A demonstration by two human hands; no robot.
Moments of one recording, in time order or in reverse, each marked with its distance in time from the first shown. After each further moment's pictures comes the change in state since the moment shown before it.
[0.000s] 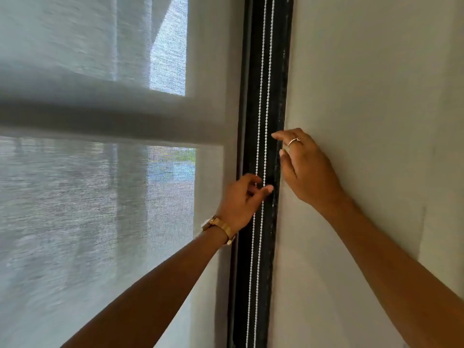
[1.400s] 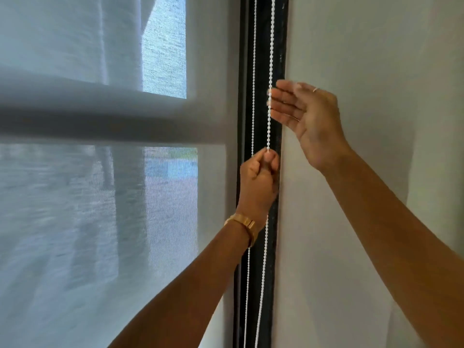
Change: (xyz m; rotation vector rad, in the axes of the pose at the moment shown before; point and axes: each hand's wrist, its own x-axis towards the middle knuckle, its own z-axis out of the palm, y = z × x) left_hand -0.019 0.098 -0.018 -0.695 0.061 -0.083; right_hand 0.056 -0.061 -0.059 1.246 0.162 0.604
